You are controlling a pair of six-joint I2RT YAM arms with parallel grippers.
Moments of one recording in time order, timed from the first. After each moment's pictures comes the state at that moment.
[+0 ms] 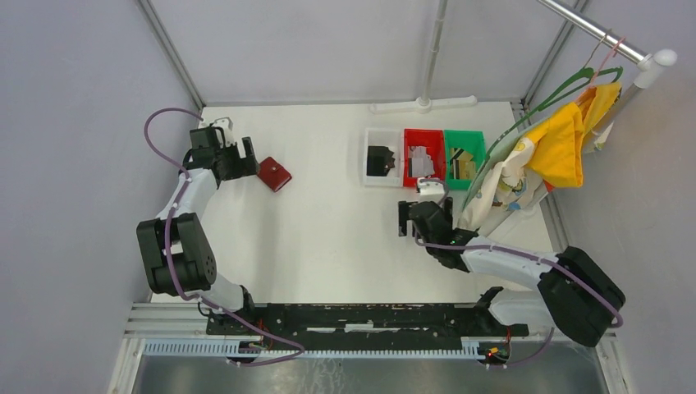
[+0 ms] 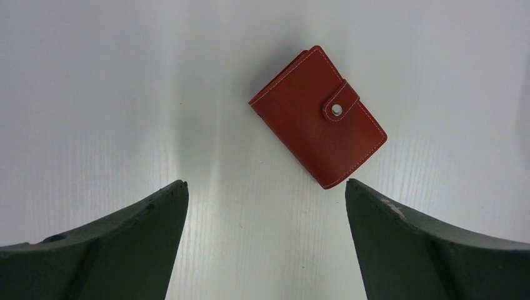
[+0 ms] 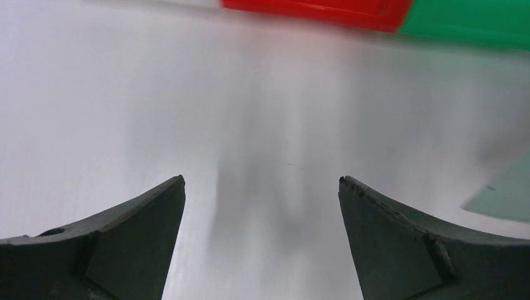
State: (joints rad) left arm 0.18 1.54 1.06 -0.29 0.18 -0.04; right arm 0.71 1.19 0.43 0.09 0.56 0.40
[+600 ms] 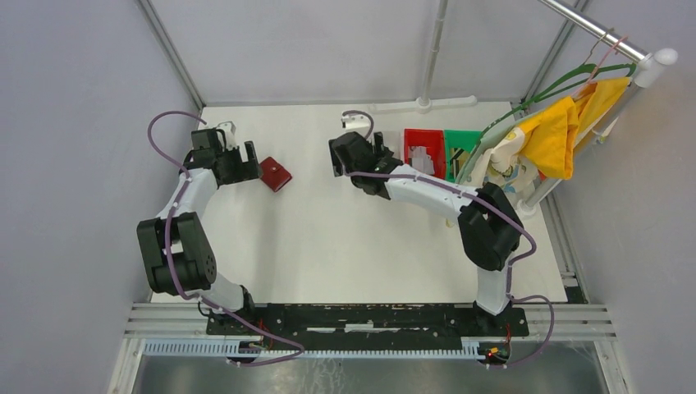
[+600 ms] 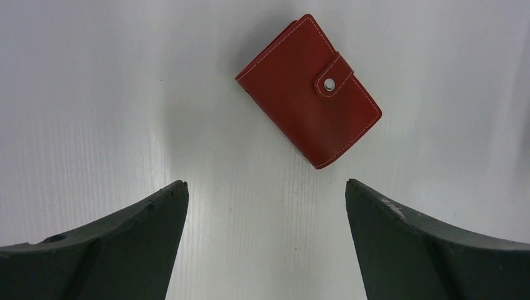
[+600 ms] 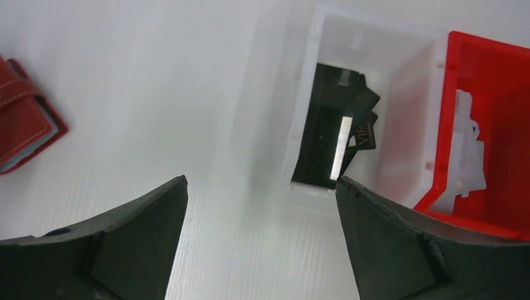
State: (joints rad) left arm 0.18 1.55 1.06 -0.35 0.22 -0.03; right arm 0.86 1.88 1.46 -0.21 0.63 0.36
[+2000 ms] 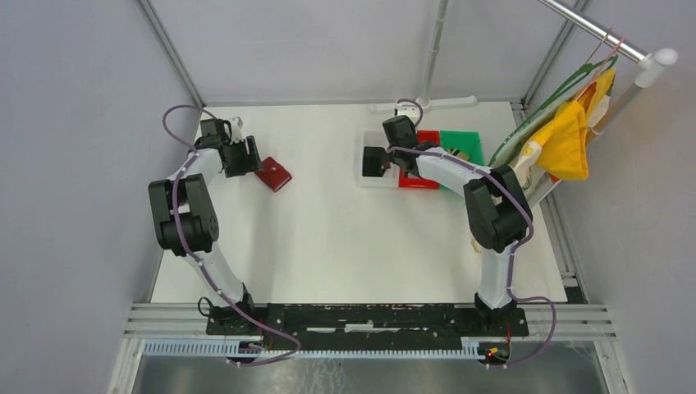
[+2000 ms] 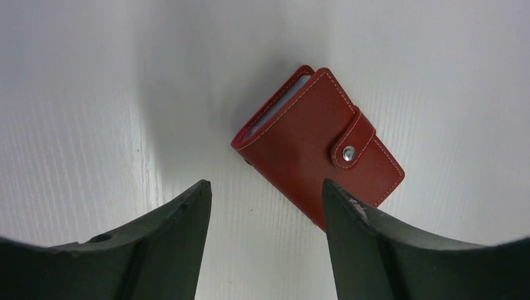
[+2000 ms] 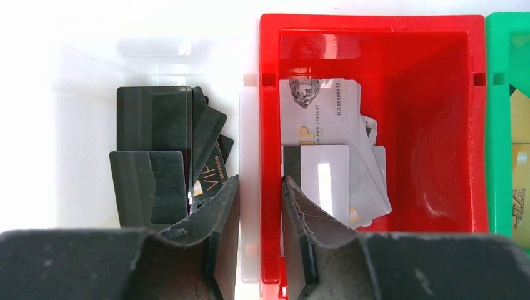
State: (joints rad) left arm 0.18 1.84 1.26 -0.37 0.28 -0.03; right arm 0.50 1.98 1.42 -0.19 0.45 0.37
